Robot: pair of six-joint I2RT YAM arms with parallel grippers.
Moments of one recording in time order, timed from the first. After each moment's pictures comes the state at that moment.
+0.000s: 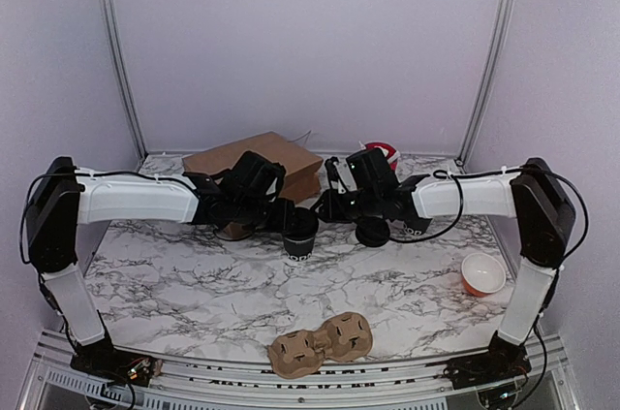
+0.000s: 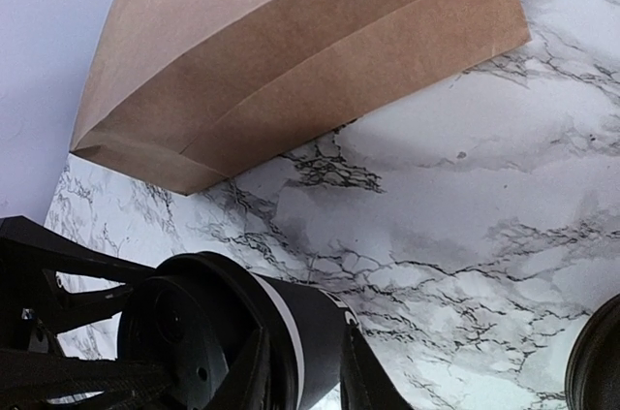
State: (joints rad) left arm -0.87 1.79 1.26 -0.26 -0.08 -0.59; right arm 0.74 1.84 1.22 -0.06 -0.20 0.52
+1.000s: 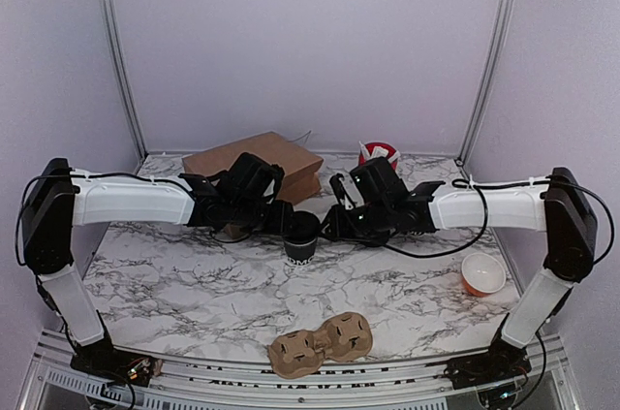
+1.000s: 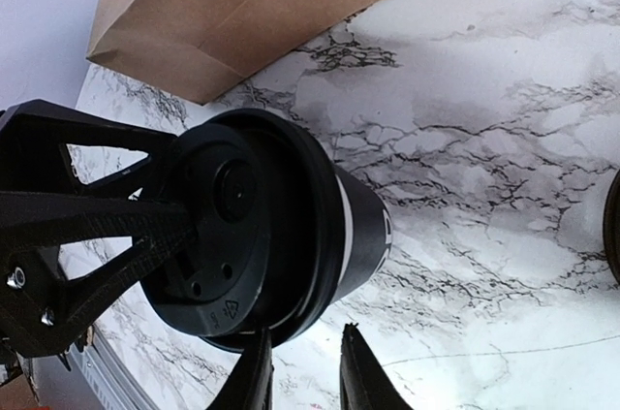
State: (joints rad) left arm -0.87 1.77 1.23 -0.25 -0.07 -0.58; right arm 0.81 1.68 1.11 -0.18 -0.18 0.63
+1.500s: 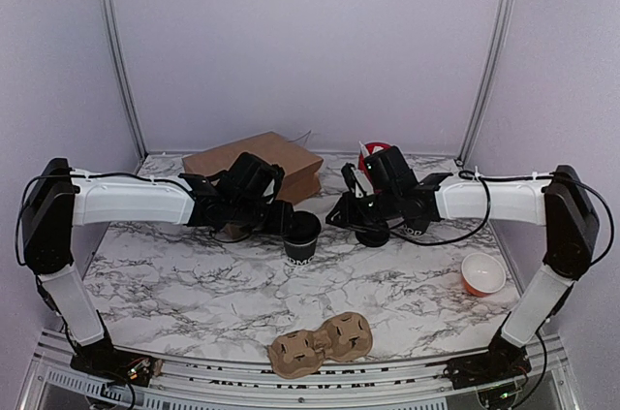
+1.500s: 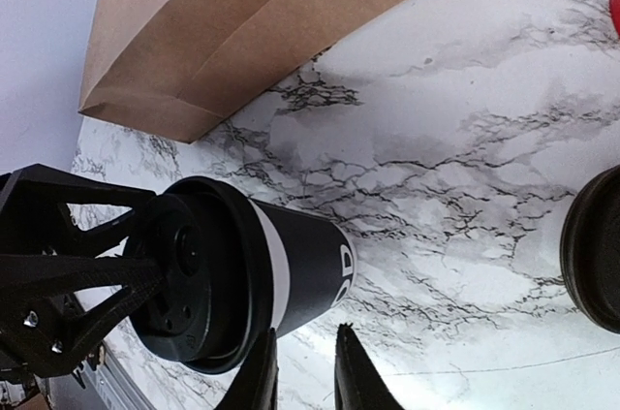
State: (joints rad) left arm -0.87 1.77 1.23 -0.25 -0.07 -0.58; right arm 0.72 1.68 1.12 -0.19 -0.23 0.63
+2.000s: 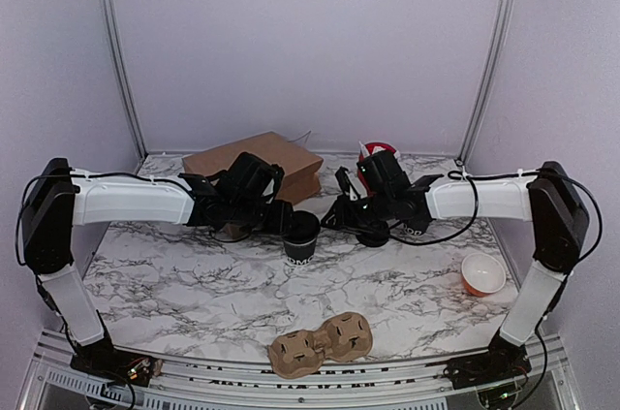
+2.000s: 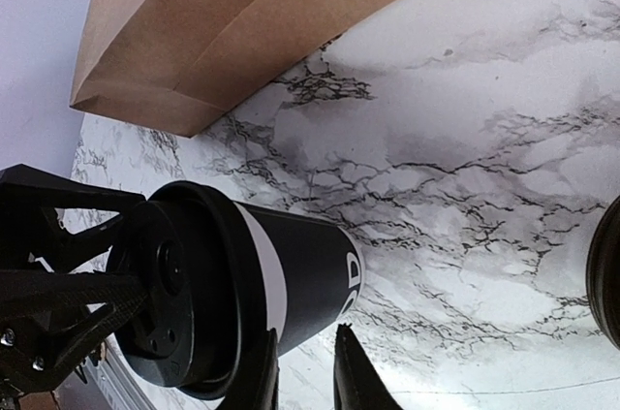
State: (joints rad) left arm -0.87 1.77 1.23 -0.25 -0.06 -0.58; right arm 0.72 1.74 1.15 -0.15 -0.29 0.62
